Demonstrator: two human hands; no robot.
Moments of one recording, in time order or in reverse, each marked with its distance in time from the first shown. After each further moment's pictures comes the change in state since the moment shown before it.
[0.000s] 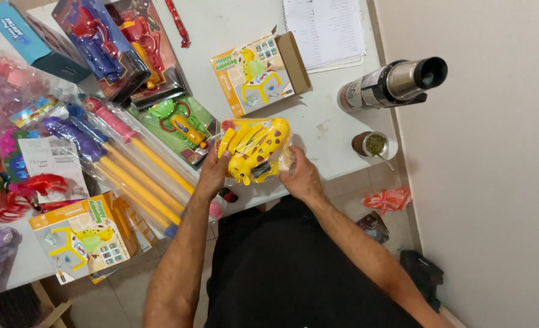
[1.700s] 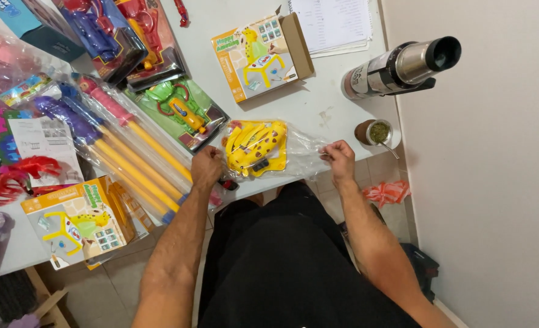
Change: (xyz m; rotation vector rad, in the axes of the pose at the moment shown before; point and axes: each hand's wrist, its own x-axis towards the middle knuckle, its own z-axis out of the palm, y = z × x) left_hand 0.009 -0.057 -0.031 0.819 0.275 -0.485; right_hand 0.055 0.155 -0.016 0.898 0.249 0.111
